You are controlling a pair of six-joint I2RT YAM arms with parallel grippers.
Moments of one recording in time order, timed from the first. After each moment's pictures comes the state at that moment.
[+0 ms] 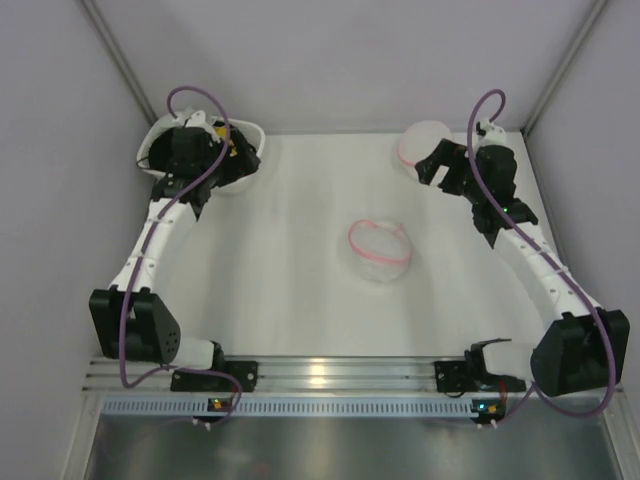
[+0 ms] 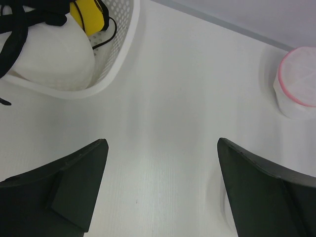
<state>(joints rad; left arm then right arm) -0.08 1.42 1.29 -0.35 0.11 -0.45 0.17 1.25 1.03 -0.09 -0.08 0.44</state>
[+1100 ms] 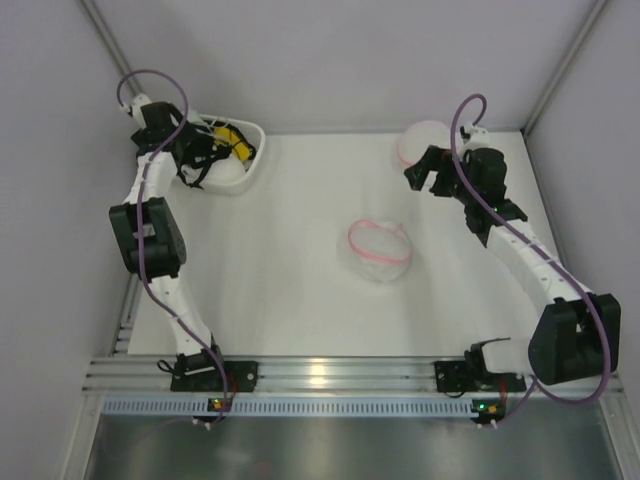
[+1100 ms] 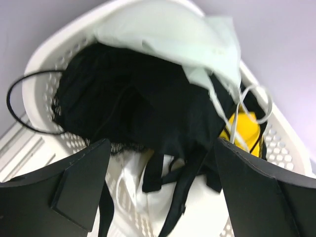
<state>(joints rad) 0.21 2.08 1.79 -0.21 -0.19 -0.47 0.19 1.31 0.99 0.01 -0.18 0.37</state>
